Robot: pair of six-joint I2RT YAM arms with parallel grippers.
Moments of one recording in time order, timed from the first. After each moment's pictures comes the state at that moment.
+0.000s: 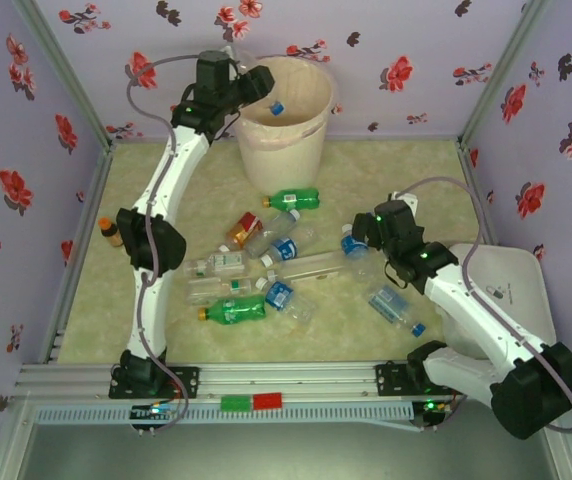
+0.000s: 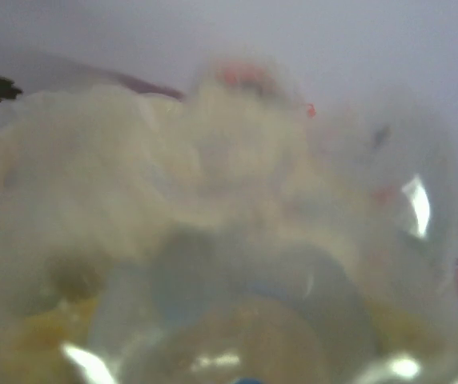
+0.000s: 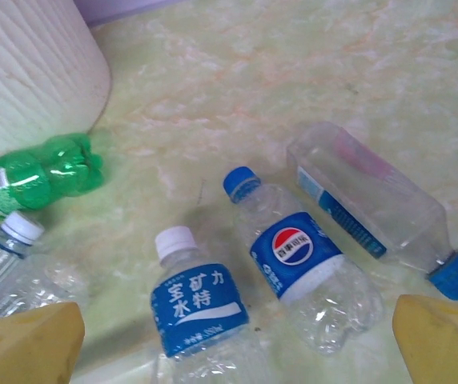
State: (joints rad) left arm -0.38 2.28 2.54 -0.53 0.13 -0.63; right arm 0.47 1.06 0.82 -0.51 0.36 0.53
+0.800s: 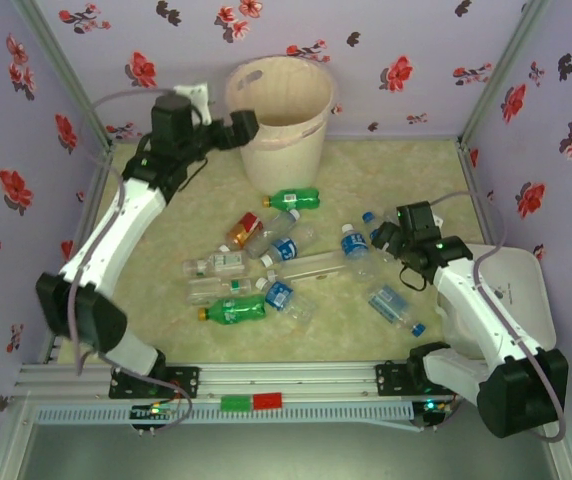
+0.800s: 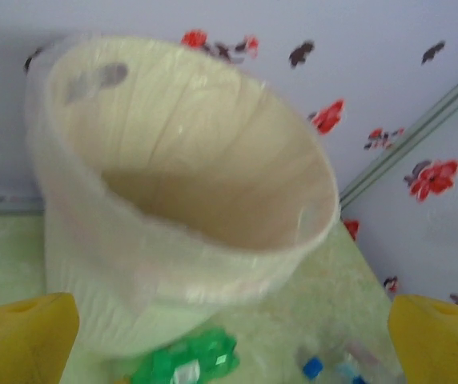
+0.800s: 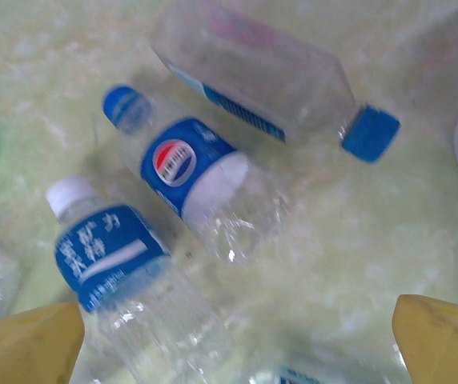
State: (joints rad) left arm -0.39 1.50 1.52 -0.29 0.18 -0.44; right arm 0.27 1.07 0.85 -0.80 0.17 0.75
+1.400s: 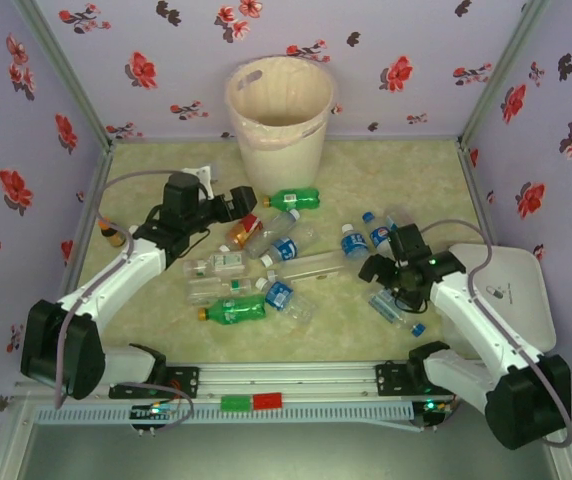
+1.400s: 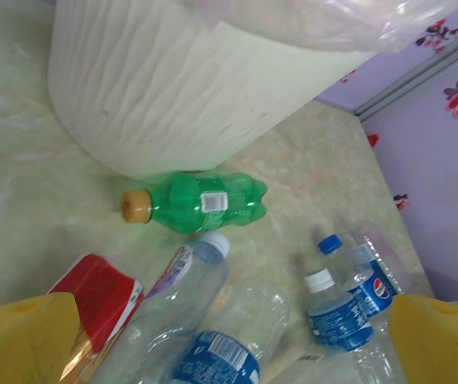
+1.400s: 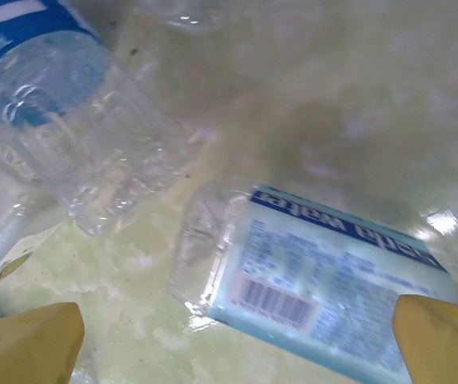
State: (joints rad) left arm -0.44 1.31 0.92 -0.04 0.22 -0.61; right arm 0.35 0.98 0.72 -0.97 -0.03 0.91
